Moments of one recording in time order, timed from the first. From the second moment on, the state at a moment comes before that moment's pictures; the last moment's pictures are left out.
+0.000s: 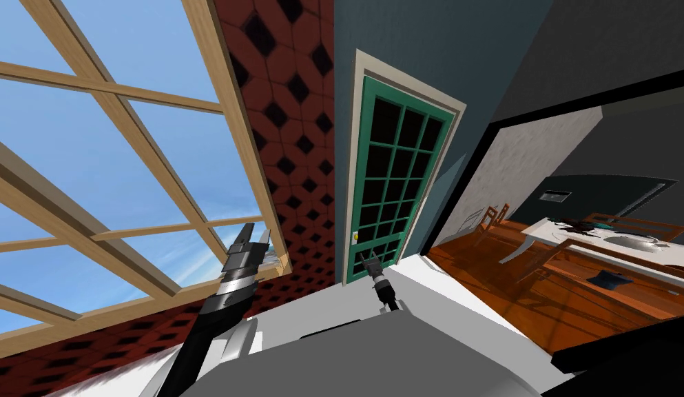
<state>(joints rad) 0.09 -0.04 -0.20 -0.98 0.38 -0.80 1.13</state>
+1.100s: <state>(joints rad) 0.02 -0.03 -0.23 -0.79 0.39 -0.84 1.28</state>
